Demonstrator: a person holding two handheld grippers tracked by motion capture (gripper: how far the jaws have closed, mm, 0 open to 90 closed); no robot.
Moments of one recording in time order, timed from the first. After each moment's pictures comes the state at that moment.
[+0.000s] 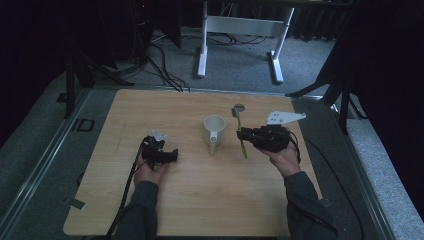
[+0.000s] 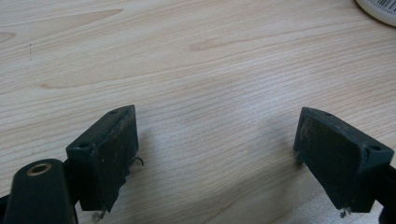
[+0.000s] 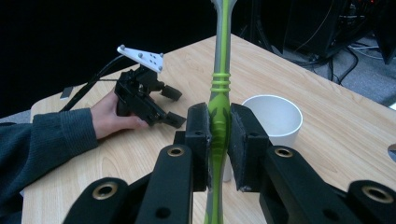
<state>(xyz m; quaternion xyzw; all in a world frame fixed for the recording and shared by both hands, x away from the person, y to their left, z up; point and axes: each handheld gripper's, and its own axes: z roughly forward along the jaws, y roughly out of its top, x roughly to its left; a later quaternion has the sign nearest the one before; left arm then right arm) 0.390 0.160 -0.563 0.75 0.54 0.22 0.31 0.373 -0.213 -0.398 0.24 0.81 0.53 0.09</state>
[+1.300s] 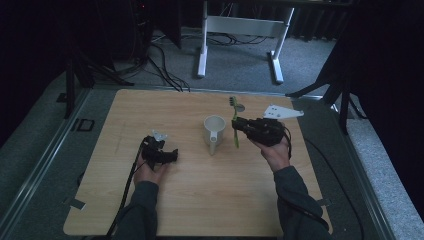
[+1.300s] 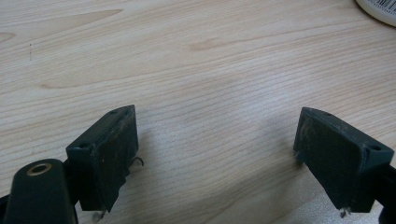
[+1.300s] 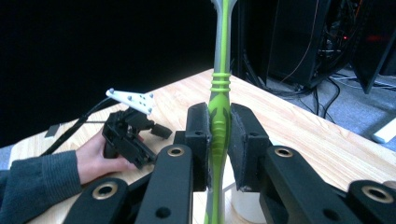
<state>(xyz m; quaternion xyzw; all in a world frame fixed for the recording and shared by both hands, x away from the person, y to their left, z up) 0.390 0.160 -0.563 0.75 0.54 0.22 0.31 0.382 -0.197 -0.393 0.25 0.77 0.58 0.12</state>
